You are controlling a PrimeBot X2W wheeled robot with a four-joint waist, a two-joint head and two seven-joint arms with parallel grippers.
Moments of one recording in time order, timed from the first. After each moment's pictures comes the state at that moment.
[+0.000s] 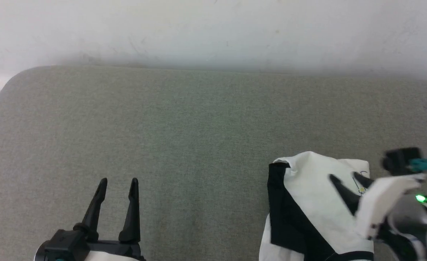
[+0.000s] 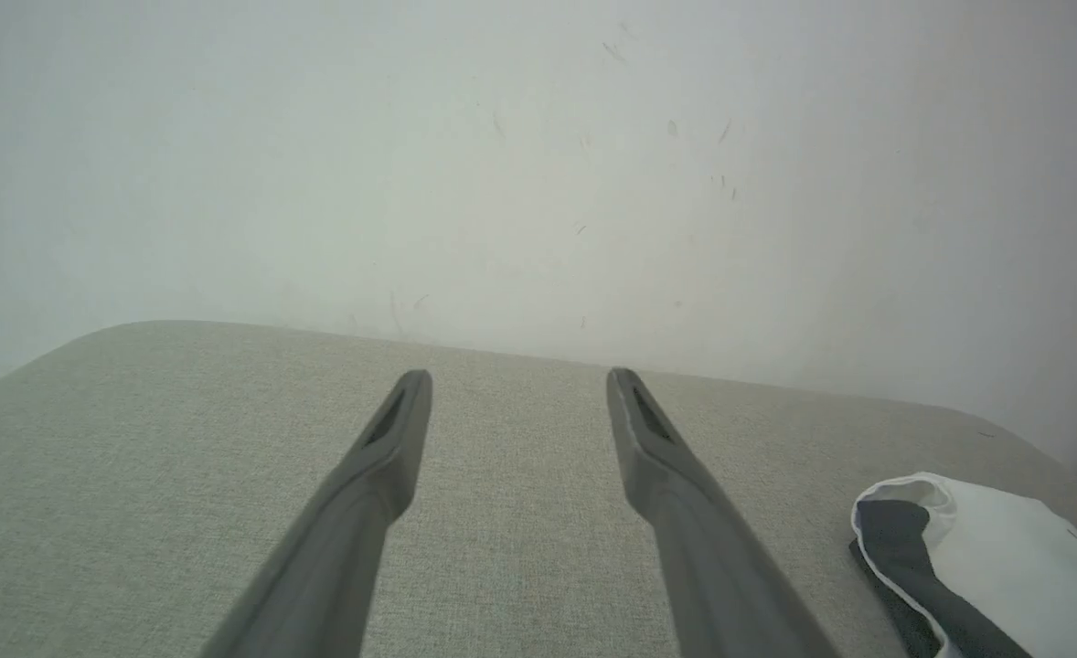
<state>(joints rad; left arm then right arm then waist) 0.16 0.29 -0.24 -0.21 -0.39 0.16 -0.26 -0.07 -0.13 -0.01 -0.08 0.38 0.13 0.67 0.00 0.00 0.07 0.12</state>
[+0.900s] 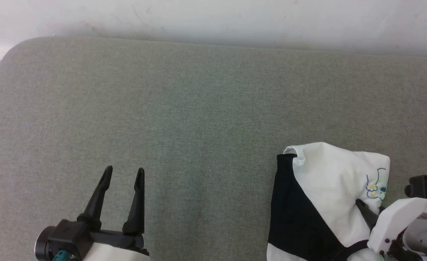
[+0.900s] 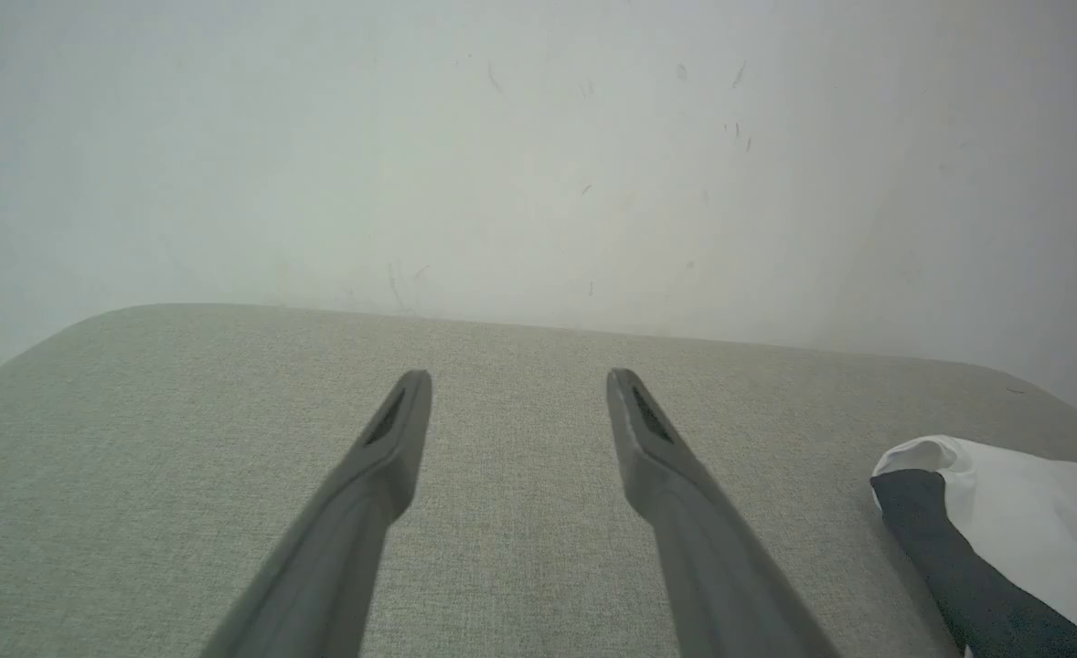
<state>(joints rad) 0.12 0.32 -0.26 -0.25 -0.37 0.16 -0.23 0.00 -0.06 -0.22 0.06 0.34 0.13 0.63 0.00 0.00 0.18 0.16</state>
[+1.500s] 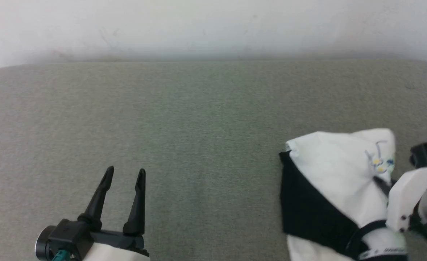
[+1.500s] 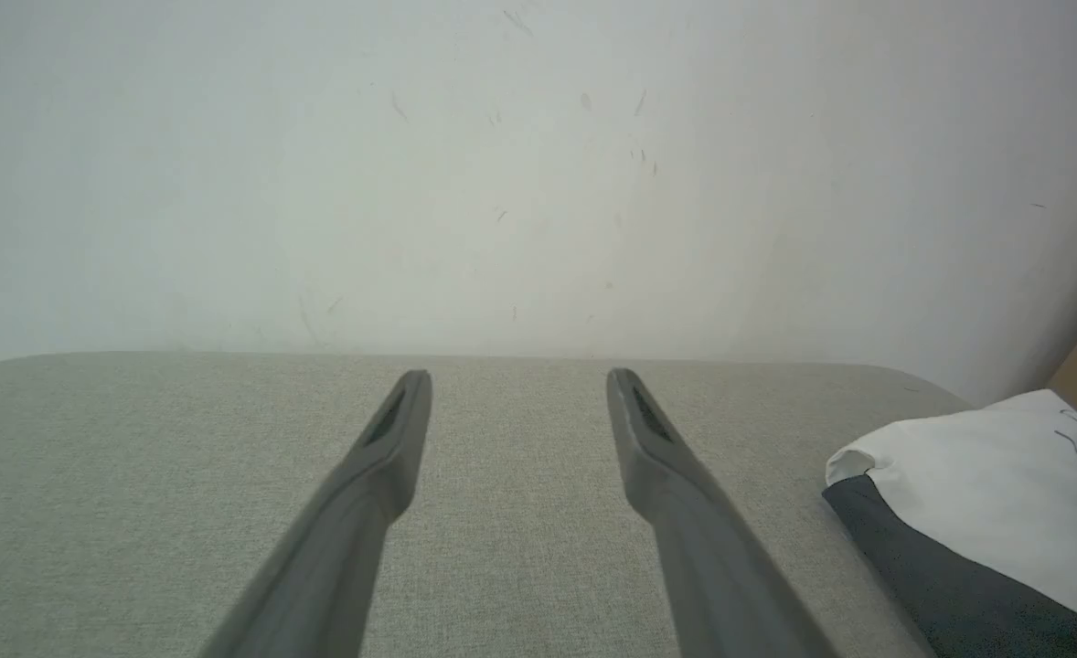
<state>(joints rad) 0.12 0.33 -0.27 -0.25 -0.38 0.15 -0.23 -0.10 -0.28 -0.07 0.02 0.38 0.13 0.72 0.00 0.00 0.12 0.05</state>
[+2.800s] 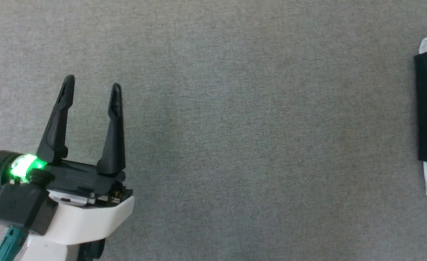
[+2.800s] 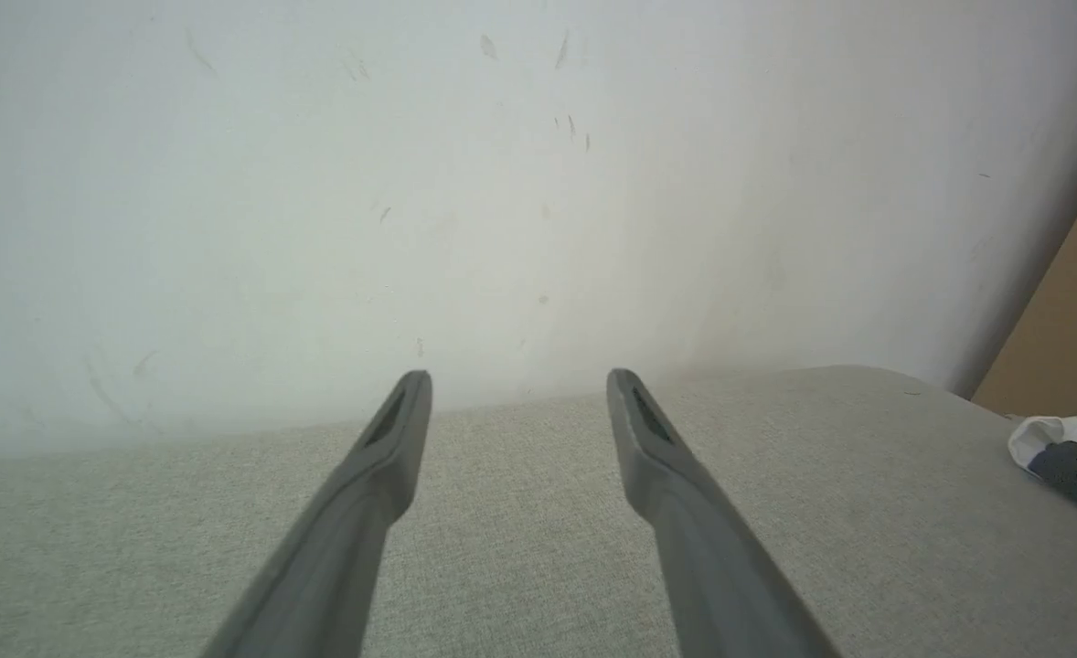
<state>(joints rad) -0.15 0.39 -0.23 -0.46 -0.28 0.17 -0.23 -0.48 -0.85 0.10 0.38 0.42 0.13 0.40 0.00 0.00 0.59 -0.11</state>
